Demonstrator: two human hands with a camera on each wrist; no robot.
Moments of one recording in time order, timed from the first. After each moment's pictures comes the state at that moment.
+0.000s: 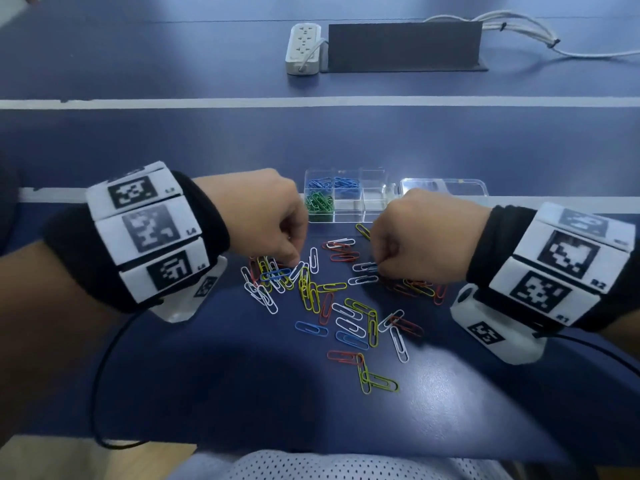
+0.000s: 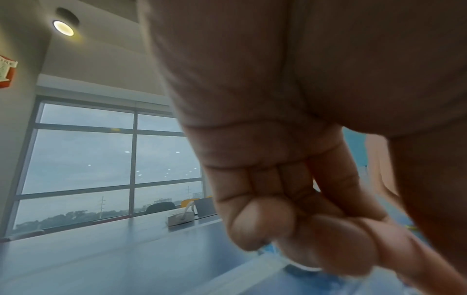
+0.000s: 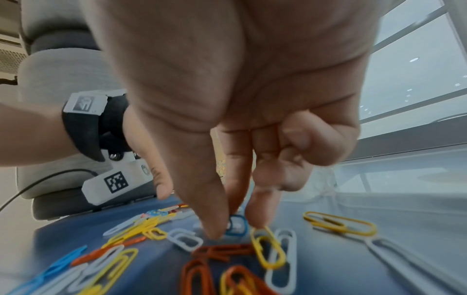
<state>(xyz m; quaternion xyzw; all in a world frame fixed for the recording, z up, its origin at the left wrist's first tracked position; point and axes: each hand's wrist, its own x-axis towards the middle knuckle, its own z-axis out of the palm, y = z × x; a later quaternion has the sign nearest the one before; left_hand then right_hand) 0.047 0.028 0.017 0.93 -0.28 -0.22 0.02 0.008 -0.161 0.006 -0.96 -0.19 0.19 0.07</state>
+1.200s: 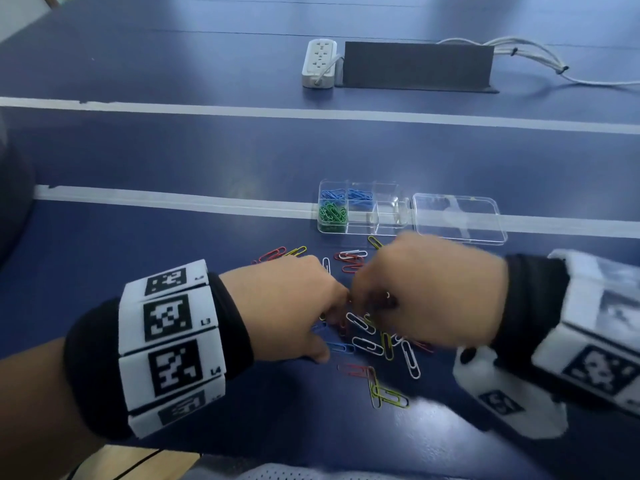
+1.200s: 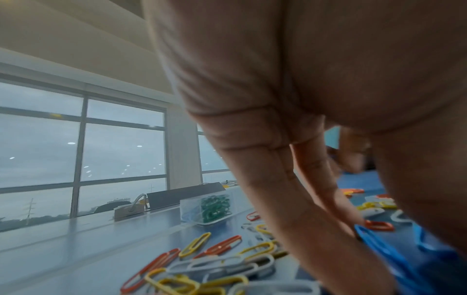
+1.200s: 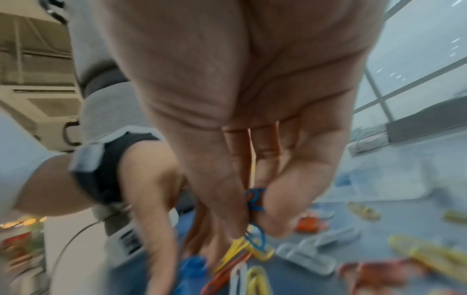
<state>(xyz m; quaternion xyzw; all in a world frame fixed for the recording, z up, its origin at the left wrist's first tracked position) -0.009 0.023 -0.006 0.89 -0.38 -0.25 0.01 -0.022 -0.133 0.027 -0.93 -0.28 0.23 0.06</state>
